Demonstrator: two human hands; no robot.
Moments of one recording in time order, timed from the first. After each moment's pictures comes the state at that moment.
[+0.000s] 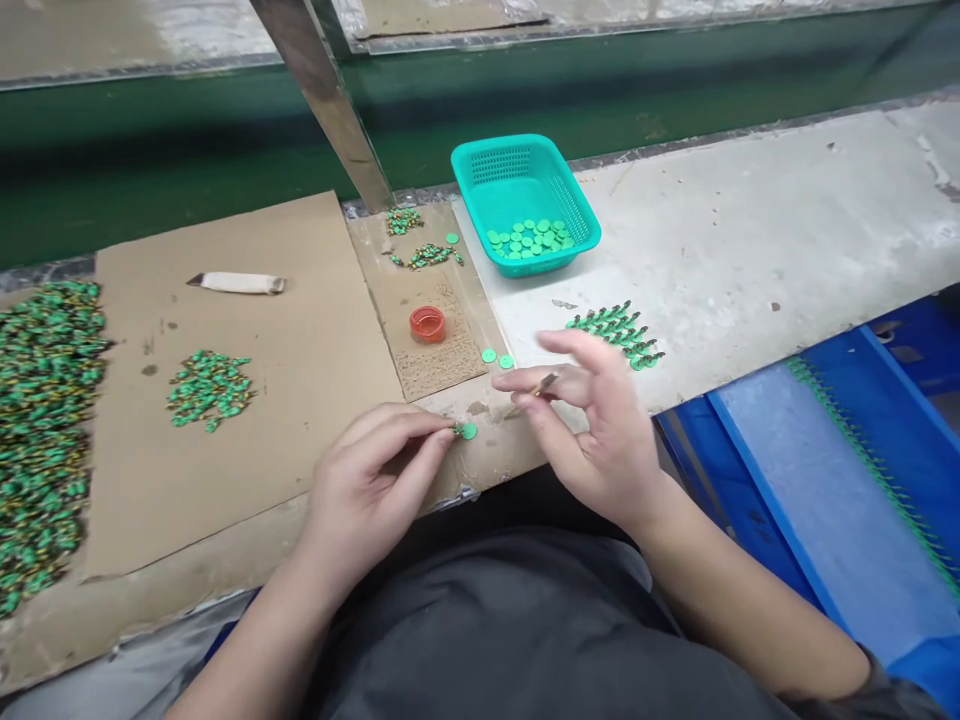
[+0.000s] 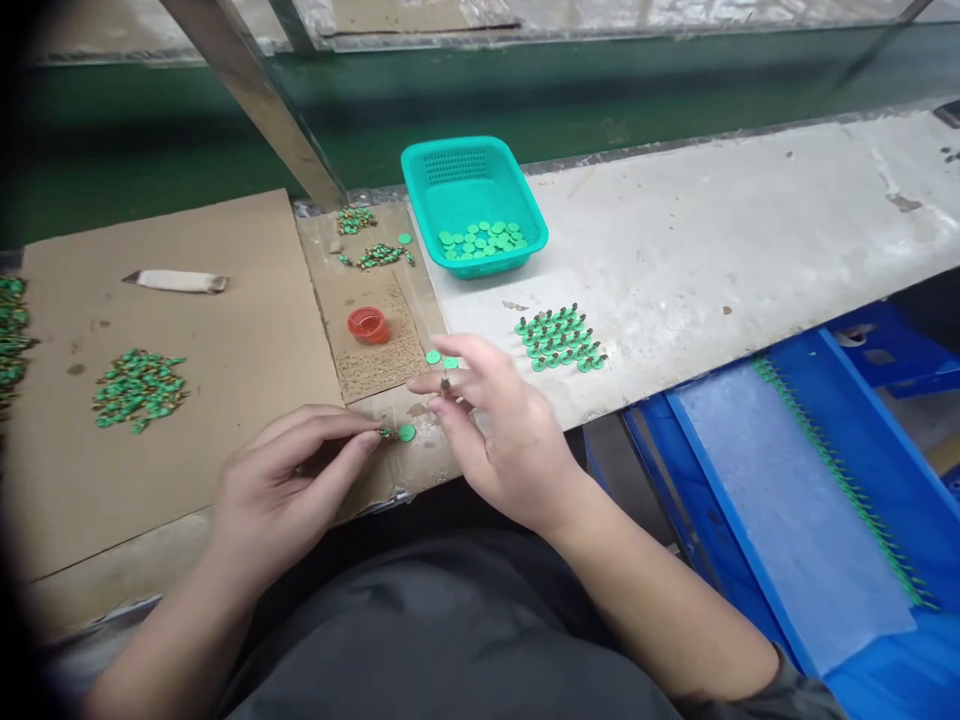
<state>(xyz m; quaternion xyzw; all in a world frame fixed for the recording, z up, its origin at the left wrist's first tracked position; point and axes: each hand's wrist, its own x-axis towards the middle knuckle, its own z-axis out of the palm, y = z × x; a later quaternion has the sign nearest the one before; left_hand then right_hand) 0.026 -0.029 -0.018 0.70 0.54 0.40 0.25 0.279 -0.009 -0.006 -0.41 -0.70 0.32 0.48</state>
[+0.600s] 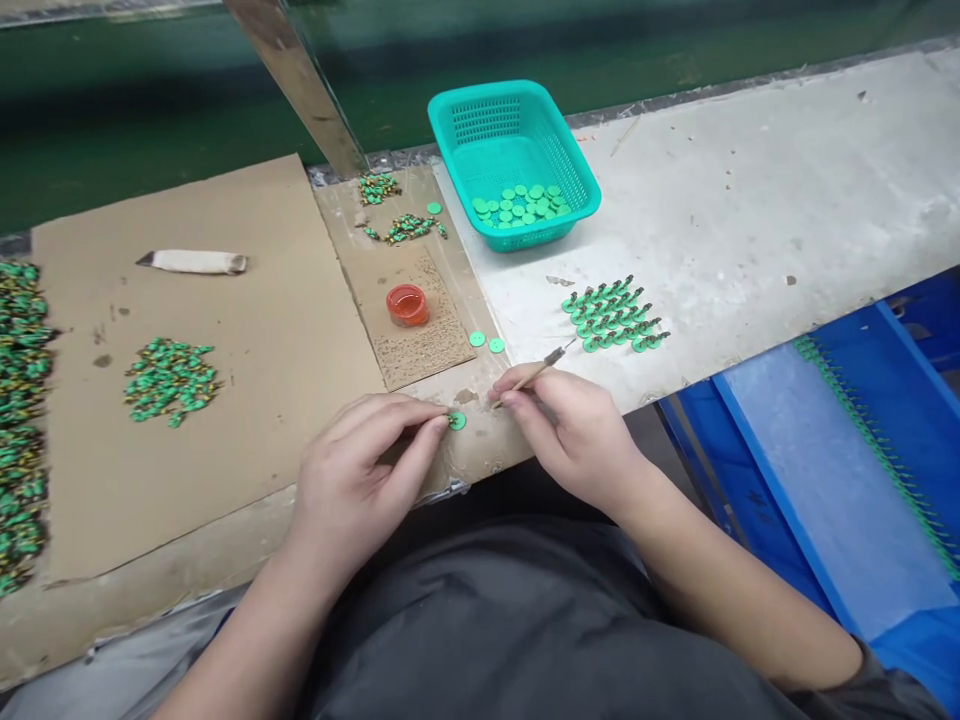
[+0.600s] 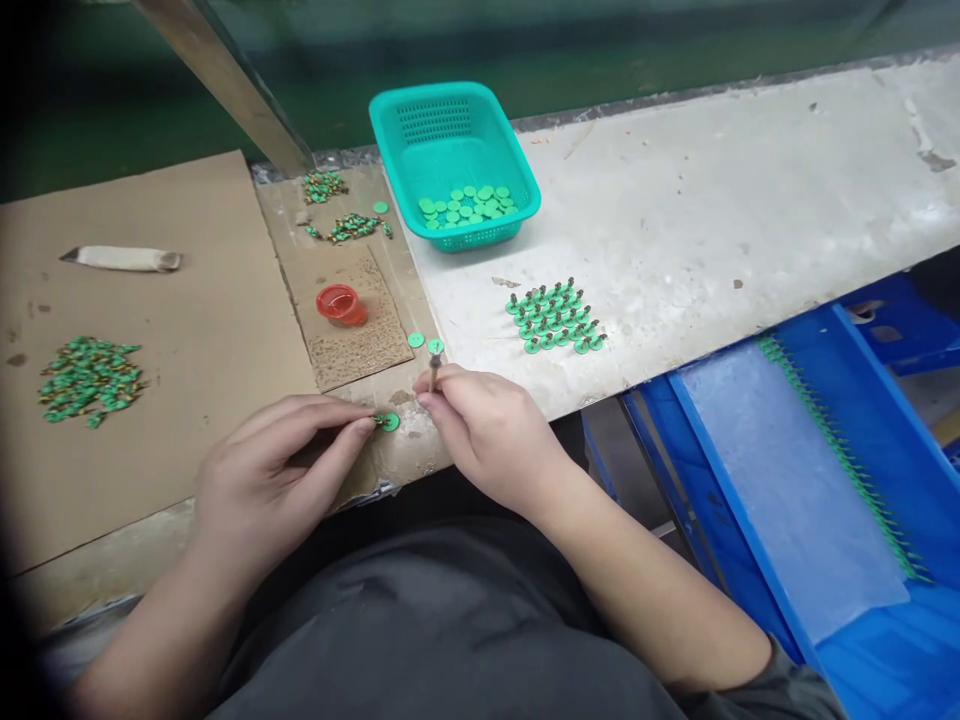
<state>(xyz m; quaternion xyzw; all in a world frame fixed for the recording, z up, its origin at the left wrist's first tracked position) 0.027 -0.028 -0.032 0.75 0.53 0.36 0.19 0.287 -0.004 -0.034 -0.42 -0.75 0.31 0.40</state>
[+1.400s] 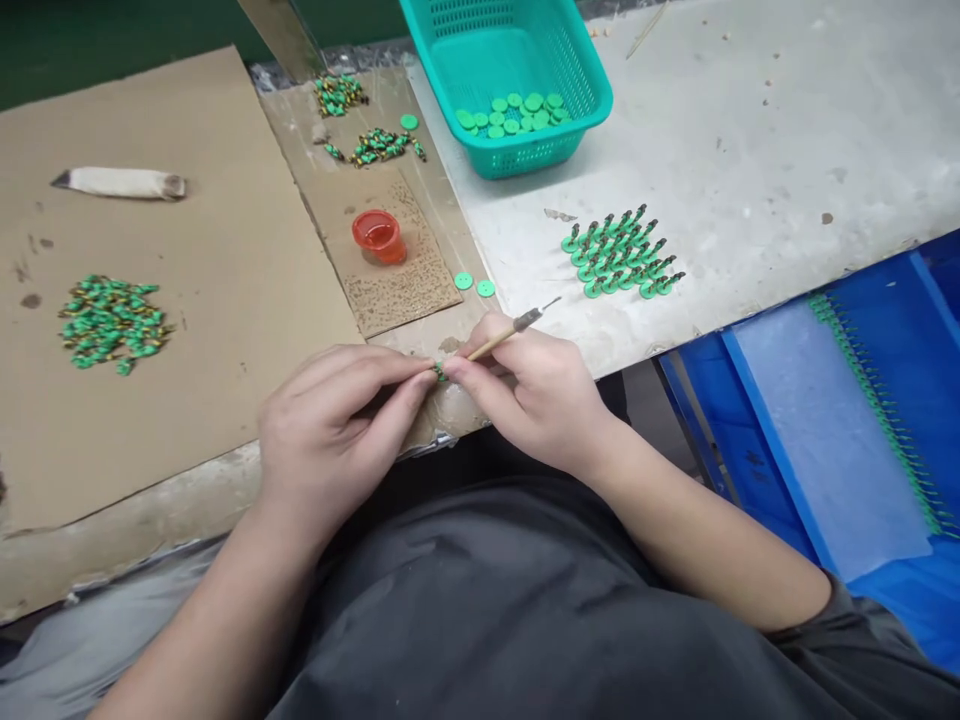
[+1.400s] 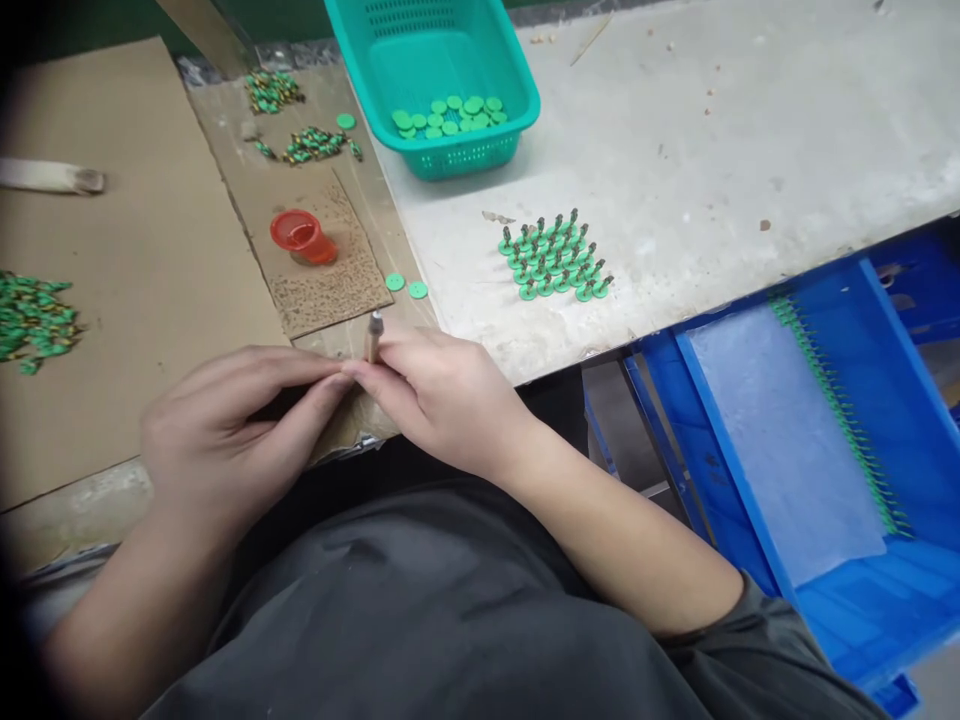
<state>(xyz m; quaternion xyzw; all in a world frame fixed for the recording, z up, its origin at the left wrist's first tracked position) 0.026 -0.032 -0.042 0.79 0.48 0.36 0.11 0.264 -0.007 -0.054 -0.35 -0.75 0.31 0.46</state>
